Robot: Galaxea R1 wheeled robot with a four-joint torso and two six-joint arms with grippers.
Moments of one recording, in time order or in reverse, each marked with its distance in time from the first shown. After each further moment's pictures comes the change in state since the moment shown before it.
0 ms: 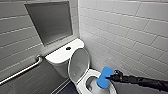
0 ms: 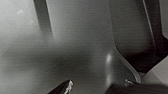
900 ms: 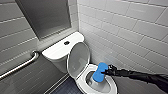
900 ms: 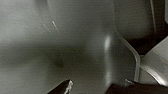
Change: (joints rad) left arm -0.009 -0.001 0.002 -0.002 -0.003 0.002; right arm 0.074 0.169 -0.207 0.003 -0.050 0.010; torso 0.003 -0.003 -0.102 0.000
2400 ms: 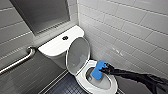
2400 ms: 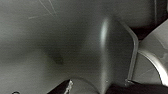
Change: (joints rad) left arm -0.002 0.008 0.000 -0.021 -0.004 0.000; right arm -0.017 0.198 -0.335 0.012 0.088 0.061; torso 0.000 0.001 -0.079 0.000
